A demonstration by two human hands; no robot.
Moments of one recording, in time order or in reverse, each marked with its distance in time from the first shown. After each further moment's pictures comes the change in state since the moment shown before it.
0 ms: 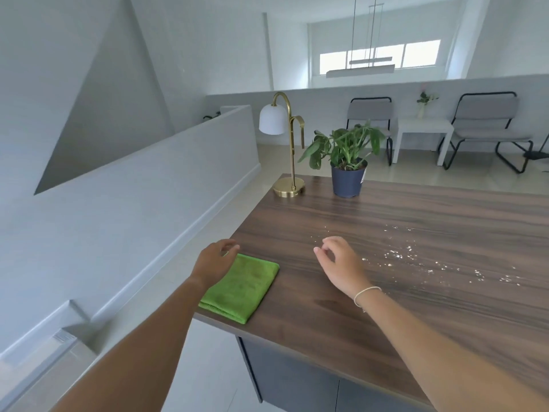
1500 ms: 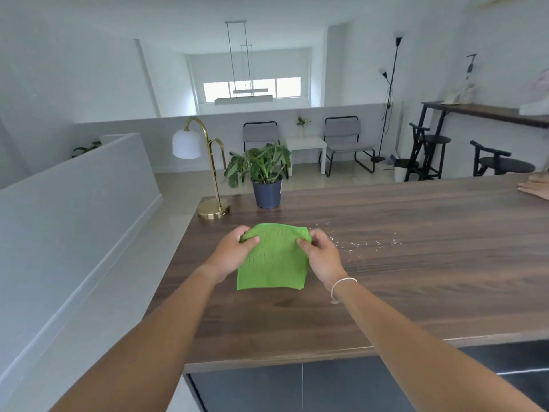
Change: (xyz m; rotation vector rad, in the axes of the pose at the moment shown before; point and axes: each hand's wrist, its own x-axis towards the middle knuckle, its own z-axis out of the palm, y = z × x) left_hand 0.016 0.105 0.047 -0.273 -0.474 0.327; right_hand -0.043 -0.037 -0.041 0.427 0.431 0.303
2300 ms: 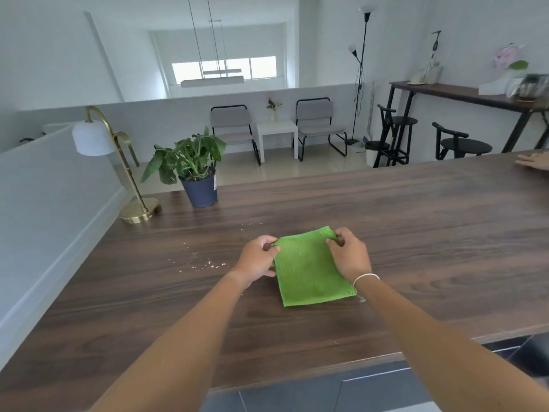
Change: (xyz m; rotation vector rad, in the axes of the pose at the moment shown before) left_hand 0.074 0.059 0.217 -0.098 -0.179 -0.133; right_hand 0.092 0.082 -0.205 -0.478 0.244 0.133
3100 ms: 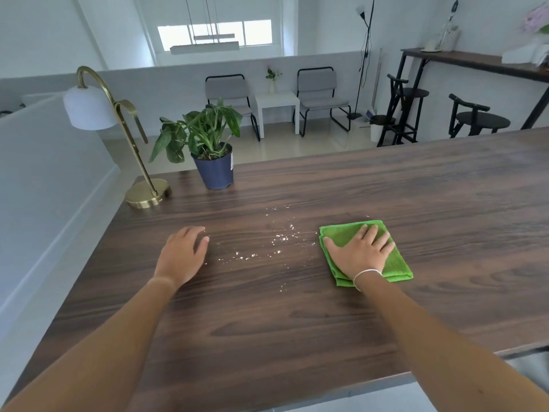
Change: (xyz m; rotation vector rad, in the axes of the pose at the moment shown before) left_hand 0.012 -0.103 -0.177 0.717 0.307 0.142; right_hand -0.001 -0.010 0.081 -0.735 0.011 0.174
